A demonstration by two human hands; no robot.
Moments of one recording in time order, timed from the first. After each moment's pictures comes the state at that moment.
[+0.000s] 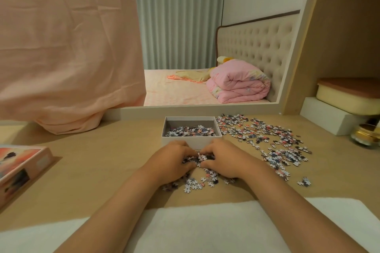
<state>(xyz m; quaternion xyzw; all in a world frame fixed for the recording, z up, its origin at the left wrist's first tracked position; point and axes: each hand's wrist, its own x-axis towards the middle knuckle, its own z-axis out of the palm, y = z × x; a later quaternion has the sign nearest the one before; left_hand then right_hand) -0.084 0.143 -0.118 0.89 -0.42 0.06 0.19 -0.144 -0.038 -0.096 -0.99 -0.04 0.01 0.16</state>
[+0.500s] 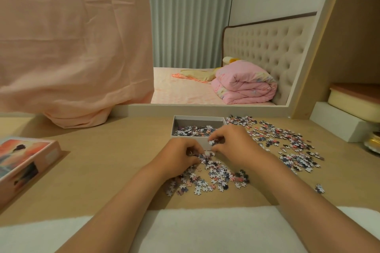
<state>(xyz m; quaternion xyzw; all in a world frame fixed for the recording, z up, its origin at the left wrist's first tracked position) -0.070 0.152 -0.123 0.86 -0.36 0.03 0.36 -0.126 -0.034 -0.079 -0.97 0.00 -0.12 0.23</state>
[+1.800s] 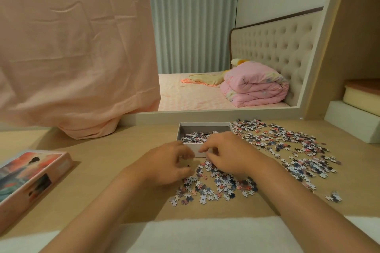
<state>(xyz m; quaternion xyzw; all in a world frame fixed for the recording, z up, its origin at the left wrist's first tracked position) -0.072 0.188 -0.093 0.91 -0.37 0.02 0.17 -0.122 -0.026 -0.077 -0.97 -0.16 -0.11 0.16</state>
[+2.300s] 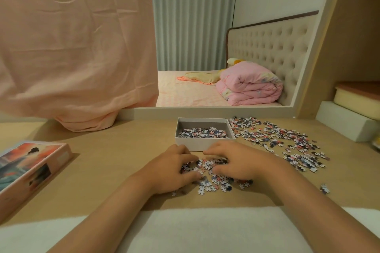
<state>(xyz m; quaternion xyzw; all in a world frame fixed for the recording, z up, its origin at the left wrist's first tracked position) -0.088 0.186 -0.125 0.89 -0.42 0.04 0.17 -0.150 -0.036 -0.076 -0.98 -0.12 0.08 0.14</state>
